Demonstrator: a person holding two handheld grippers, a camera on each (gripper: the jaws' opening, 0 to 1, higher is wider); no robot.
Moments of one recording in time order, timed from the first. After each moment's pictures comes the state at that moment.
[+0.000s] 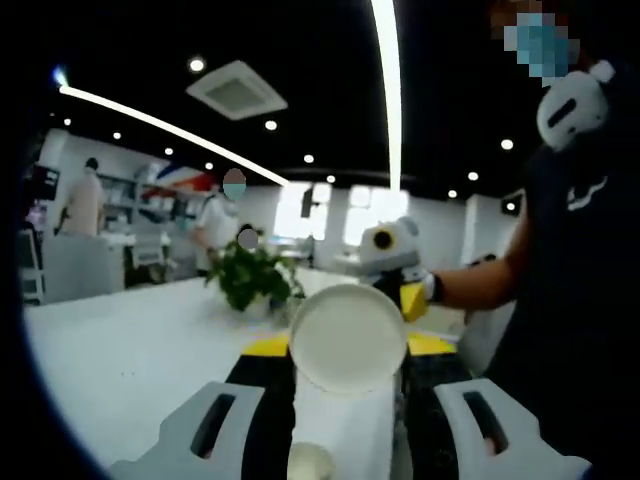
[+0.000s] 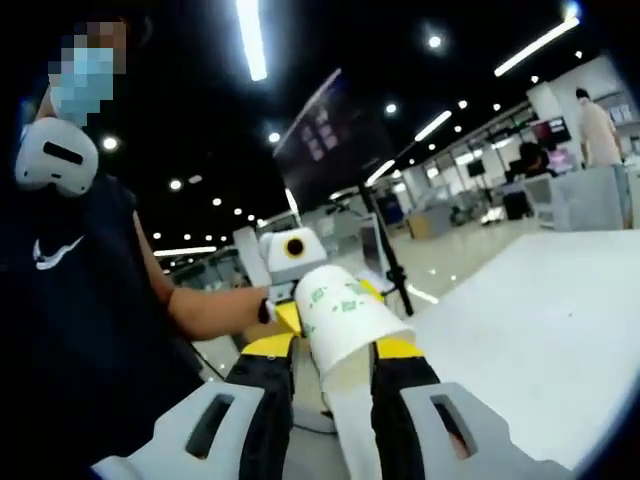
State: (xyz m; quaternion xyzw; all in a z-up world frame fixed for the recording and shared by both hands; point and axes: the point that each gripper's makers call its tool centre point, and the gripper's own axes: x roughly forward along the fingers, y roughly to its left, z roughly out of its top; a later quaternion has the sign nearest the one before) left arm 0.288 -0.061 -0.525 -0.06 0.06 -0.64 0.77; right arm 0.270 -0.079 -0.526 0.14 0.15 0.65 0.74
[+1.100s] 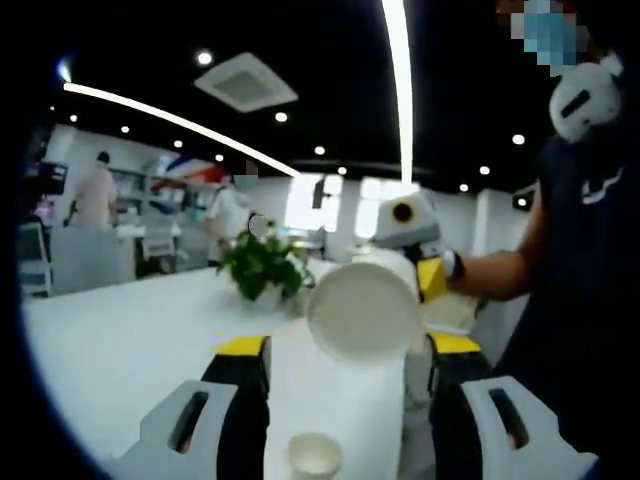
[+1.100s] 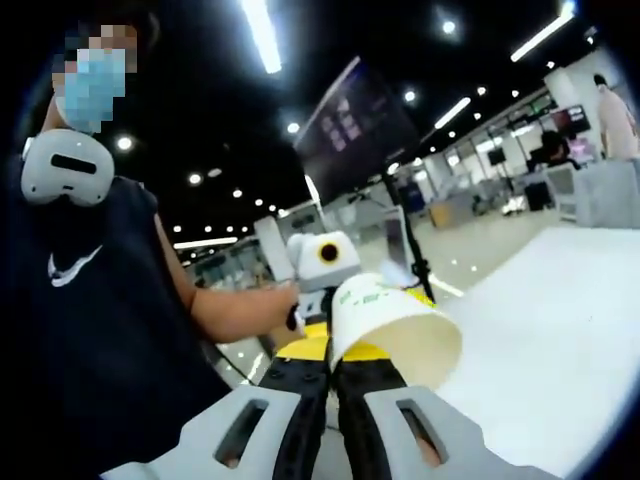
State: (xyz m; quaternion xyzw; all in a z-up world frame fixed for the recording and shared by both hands) left arm 0.308 -0.053 -0.538 -0.04 0.07 -0.58 0.81; right arm 0.257 -0.069 -0.505 0.11 0.15 0.67 0.72
